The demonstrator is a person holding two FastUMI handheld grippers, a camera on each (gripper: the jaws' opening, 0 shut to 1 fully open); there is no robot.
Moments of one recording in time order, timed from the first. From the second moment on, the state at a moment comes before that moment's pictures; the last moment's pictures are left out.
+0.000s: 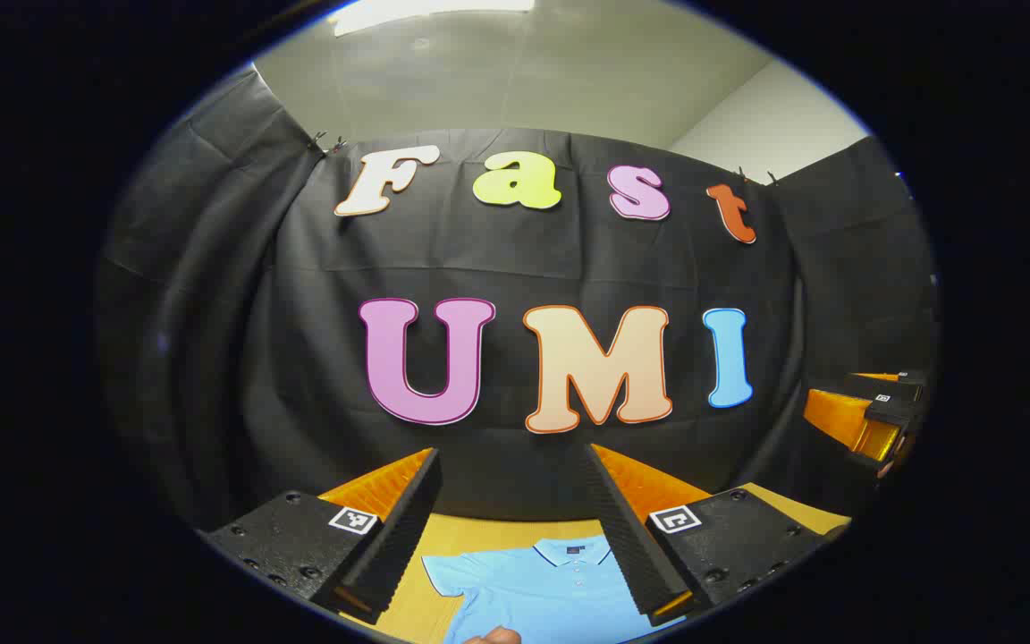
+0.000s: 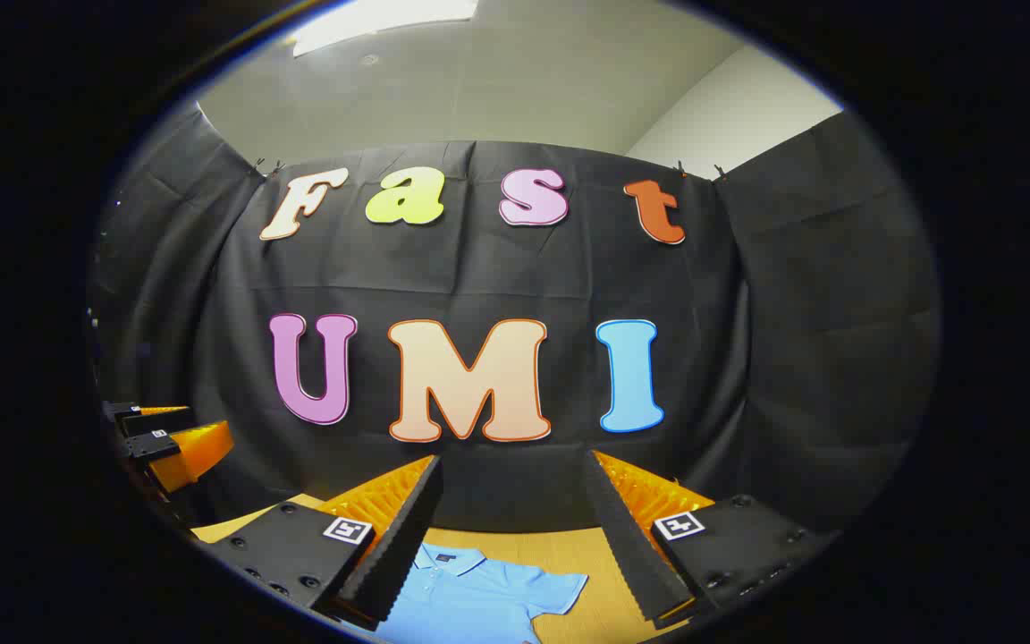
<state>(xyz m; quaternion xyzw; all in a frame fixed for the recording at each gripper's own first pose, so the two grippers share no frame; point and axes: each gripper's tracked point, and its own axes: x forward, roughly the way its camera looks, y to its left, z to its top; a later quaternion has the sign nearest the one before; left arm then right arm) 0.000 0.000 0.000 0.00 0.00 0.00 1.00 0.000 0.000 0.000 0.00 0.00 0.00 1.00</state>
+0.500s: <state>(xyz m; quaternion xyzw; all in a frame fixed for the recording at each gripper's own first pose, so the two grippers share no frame) -0.017 0.012 -0.005 0.00 0.00 0.02 1.00 -0.004 0.008 -0.001 0.00 0.00 0.01 1.00</state>
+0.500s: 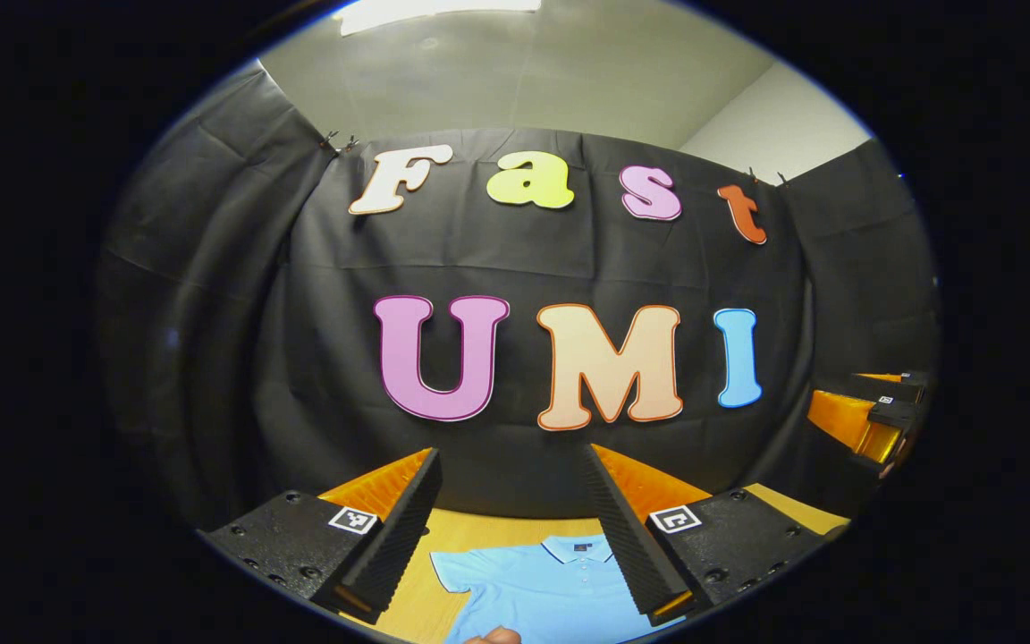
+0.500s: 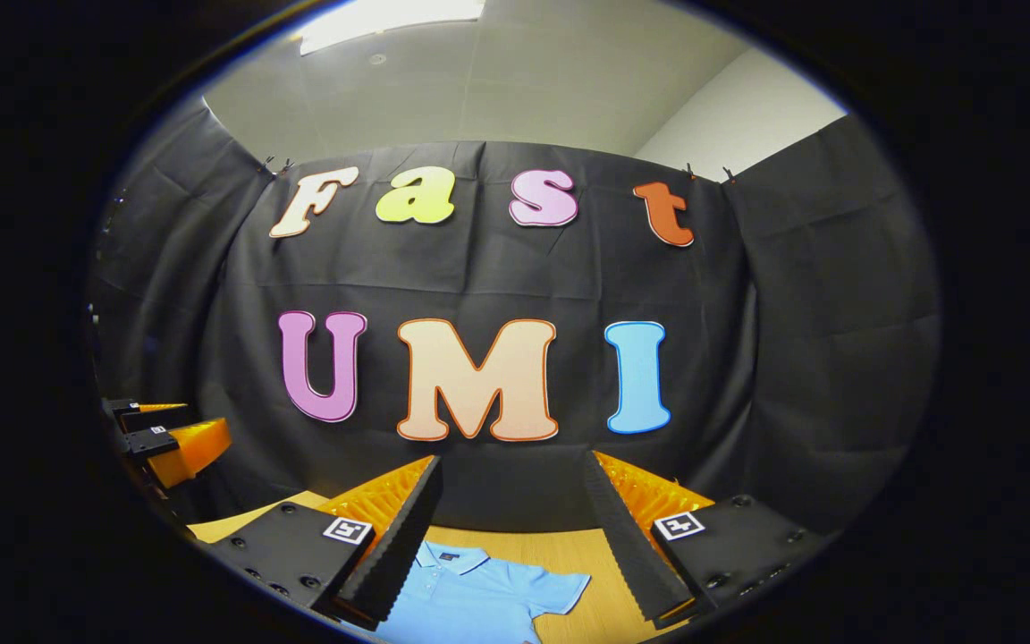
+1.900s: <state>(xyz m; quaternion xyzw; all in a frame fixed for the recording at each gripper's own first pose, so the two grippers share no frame) 0.002 0.023 -0.033 0.00 0.03 0.01 1.00 0.099 -0.058 -0.165 -0.03 0.14 -0.02 0.99</state>
